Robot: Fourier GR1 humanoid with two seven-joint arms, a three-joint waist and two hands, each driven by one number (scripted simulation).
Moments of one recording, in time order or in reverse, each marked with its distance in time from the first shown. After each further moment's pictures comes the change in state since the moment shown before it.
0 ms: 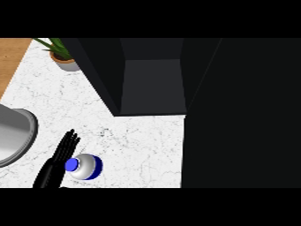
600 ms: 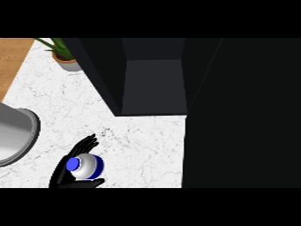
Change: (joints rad) left arm -0.140 -0.016 -0.015 0.300 -0.008 -0.012 -0.131; right arm 0.059 -0.013 0.014 -0.002 0.001 0.002 -0.045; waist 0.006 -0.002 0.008
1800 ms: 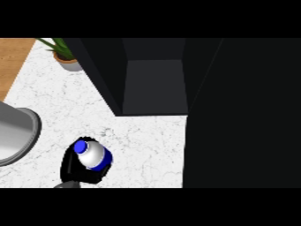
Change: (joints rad) left arm -0.096 -0.066 0.024 0.080 0.242 0.112 -0.056; right arm 0.007 -0.019 0.017 0.013 0.018 -0.014 -0.037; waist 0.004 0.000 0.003
